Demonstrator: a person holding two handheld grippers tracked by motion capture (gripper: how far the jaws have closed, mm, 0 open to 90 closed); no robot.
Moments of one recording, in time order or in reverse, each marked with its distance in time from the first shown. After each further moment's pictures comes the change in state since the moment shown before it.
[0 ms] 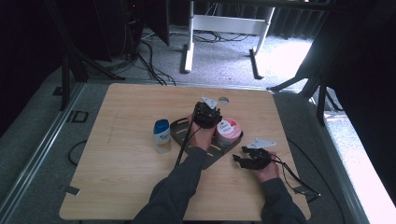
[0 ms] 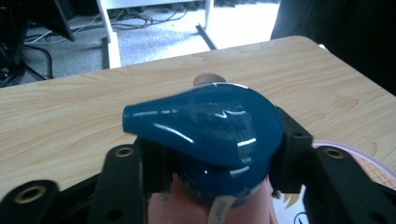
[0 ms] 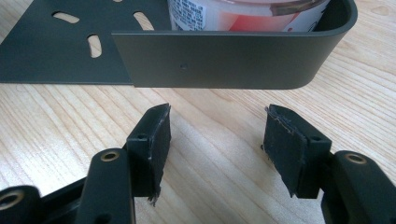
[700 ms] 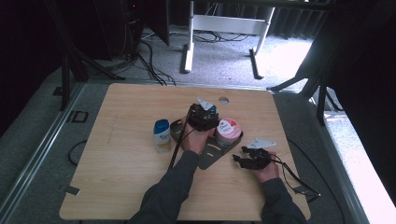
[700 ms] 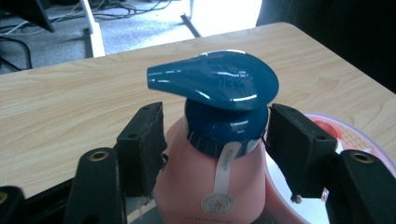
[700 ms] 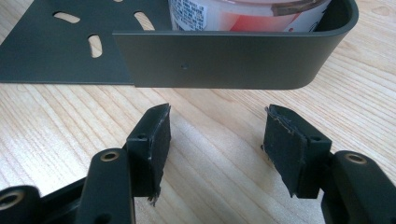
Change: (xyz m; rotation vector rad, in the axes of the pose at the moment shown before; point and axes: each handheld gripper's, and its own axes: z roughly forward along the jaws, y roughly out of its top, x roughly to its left) left arm 0.015 -0.005 -0.017 0.052 -0.076 0.012; right arm 0.000 0.000 0.000 0.000 0.000 -0.001
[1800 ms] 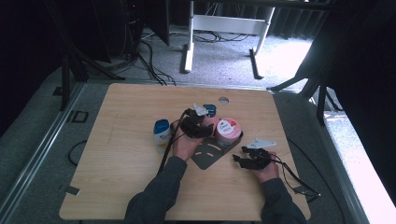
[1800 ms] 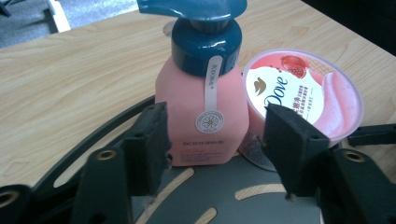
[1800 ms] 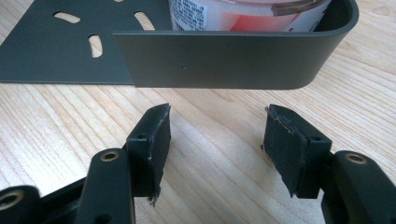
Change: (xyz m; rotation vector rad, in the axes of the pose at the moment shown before) left arm 0.013 -0.012 -0.032 0.110 -0.113 0.109; right arm 0.000 0.000 0.000 0.000 0.001 0.000
